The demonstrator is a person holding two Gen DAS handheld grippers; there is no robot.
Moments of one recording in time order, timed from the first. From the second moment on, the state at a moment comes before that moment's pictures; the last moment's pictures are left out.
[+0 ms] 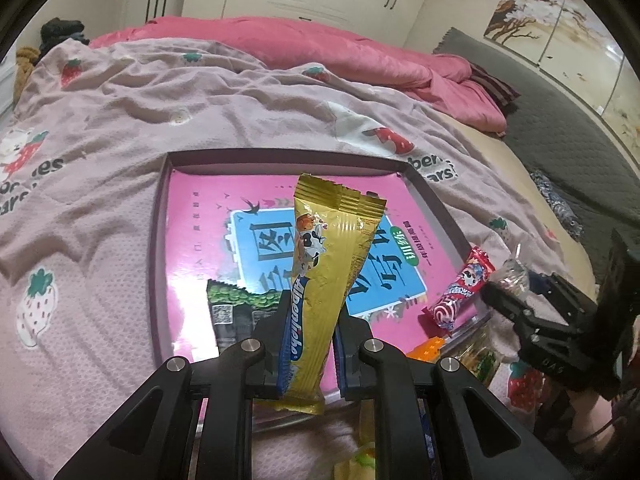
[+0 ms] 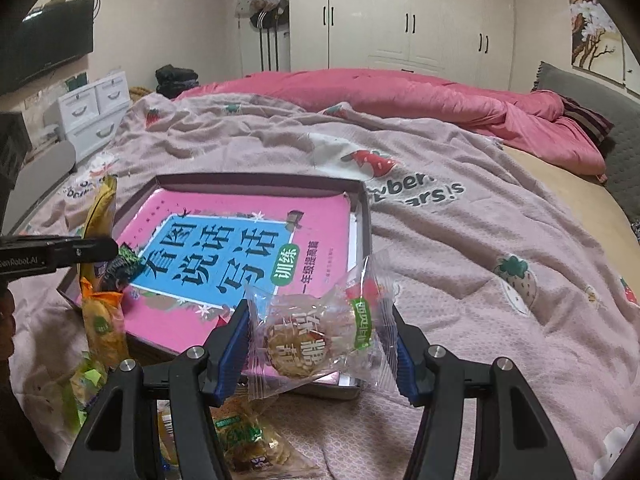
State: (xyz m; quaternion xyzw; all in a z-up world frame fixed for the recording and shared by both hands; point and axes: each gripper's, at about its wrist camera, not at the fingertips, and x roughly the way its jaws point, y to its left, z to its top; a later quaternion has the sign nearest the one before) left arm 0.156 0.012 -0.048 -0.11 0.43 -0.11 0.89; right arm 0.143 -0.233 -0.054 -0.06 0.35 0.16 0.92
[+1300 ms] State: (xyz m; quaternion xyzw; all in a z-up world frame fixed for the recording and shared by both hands) left arm 0.173 -0.005 -0.065 -0.10 0.46 -0.15 0.87; right arm 0.168 -0.216 -0.079 -0.02 0.38 0.21 0.90
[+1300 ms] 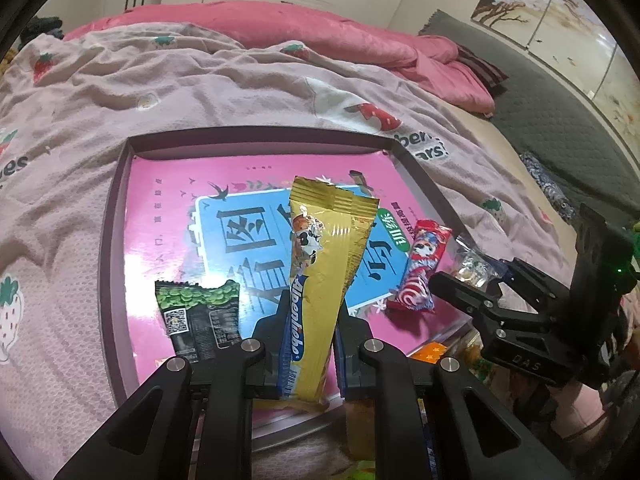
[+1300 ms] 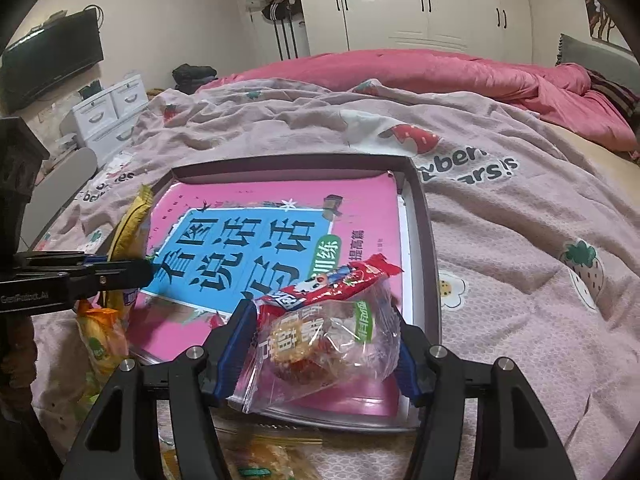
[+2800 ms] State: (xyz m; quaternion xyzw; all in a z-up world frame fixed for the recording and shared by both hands) left arm 0.176 -0.004 -0.074 -0.11 0.47 -0.15 0.86; right arm 0.165 -0.218 -0.074 -0.02 0.37 0.20 0.91
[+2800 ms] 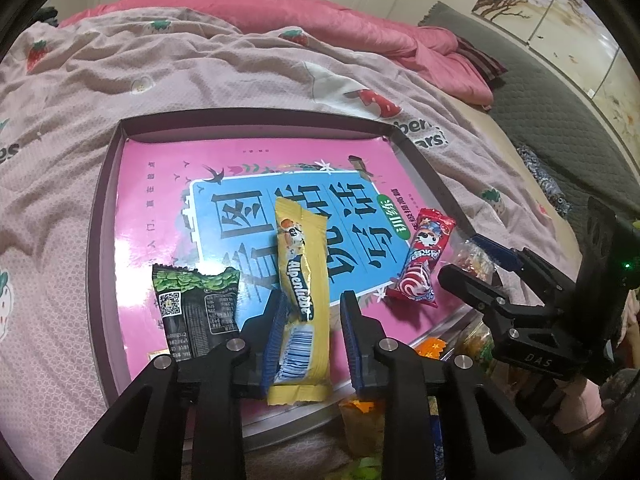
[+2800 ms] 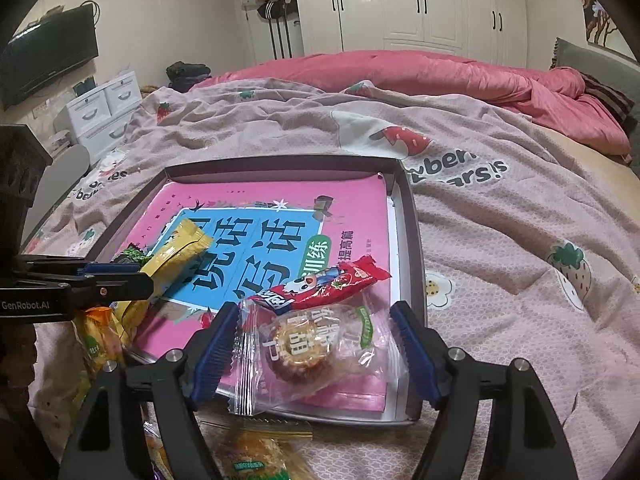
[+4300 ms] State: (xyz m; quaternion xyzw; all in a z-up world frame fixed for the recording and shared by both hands) left arm 0.159 0.009 -0.044 -0.11 0.45 -0.12 0.88; right arm 0.150 -0.221 -0.048 -0.02 0.33 0.22 0.92
